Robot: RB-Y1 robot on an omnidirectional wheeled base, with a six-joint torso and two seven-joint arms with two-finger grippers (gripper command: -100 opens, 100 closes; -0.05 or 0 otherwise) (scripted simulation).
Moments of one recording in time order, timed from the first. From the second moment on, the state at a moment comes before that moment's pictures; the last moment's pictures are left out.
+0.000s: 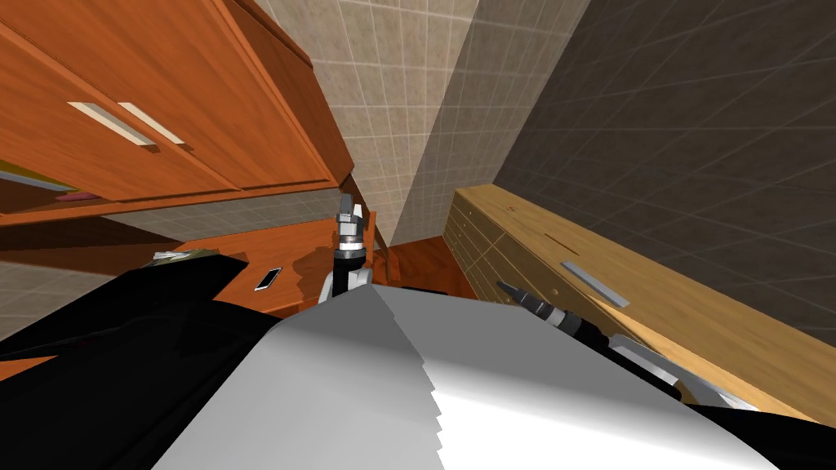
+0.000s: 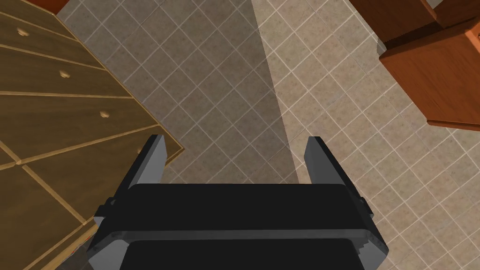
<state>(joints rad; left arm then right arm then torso) 0.51 0.01 0.04 -2.34 -0.12 -0.42 -0.12 0.70 -1.19 0.19 -1.66 0.11 -0.76 -0.05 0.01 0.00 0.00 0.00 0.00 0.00</state>
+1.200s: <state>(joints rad) 0.51 0.01 0.04 -2.34 -0.12 -0.42 -0.12 0.82 -1.53 0.25 -1.46 0.10 -0.76 -0.05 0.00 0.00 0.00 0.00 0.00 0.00</state>
